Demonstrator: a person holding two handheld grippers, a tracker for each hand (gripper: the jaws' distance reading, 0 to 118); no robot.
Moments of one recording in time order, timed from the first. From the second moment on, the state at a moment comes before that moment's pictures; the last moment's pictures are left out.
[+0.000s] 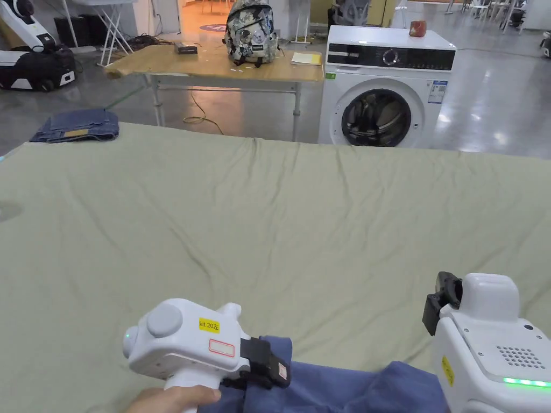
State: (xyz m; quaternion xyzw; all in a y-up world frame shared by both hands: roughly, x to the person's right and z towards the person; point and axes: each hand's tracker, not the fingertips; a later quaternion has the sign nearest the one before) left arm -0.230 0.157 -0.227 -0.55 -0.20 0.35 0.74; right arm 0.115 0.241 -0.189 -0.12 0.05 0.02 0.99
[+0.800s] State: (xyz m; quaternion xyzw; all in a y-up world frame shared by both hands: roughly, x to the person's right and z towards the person) left arm -0.233 0.188 -0.210 -0.49 -0.22 0.33 0.78; right arm 0.115 0.229 -0.186 -0.14 0.05 0.01 0.99
